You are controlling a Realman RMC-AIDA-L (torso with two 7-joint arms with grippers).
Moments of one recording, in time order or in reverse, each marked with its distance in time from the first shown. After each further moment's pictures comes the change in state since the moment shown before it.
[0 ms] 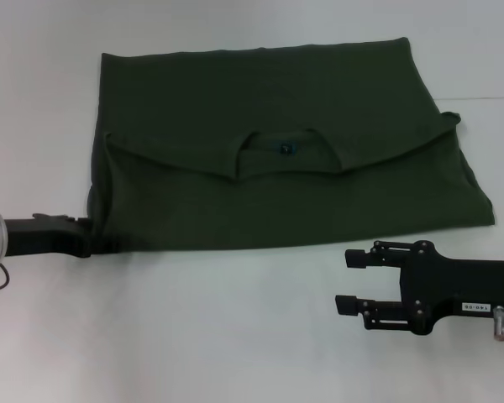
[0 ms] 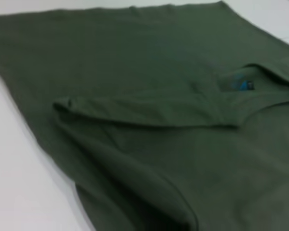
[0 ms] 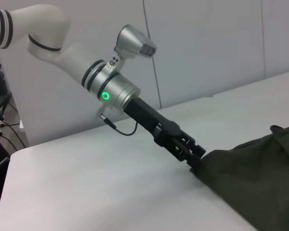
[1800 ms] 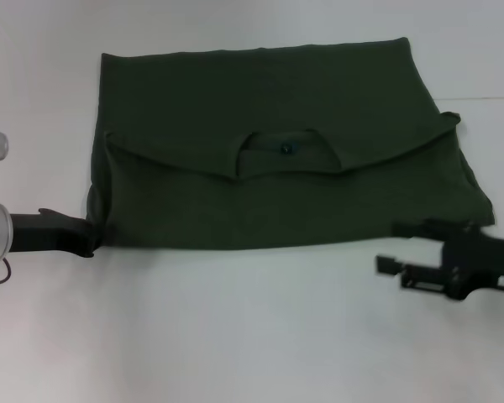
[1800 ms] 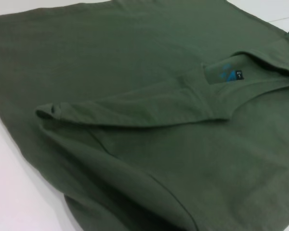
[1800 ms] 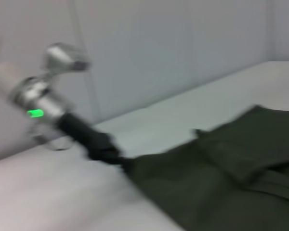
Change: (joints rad) left arm -0.020 0.006 0.025 0.004 0.024 0.008 0.023; right arm -0.029 -0.016 0.137 -0.004 -0.007 0.042 0.039
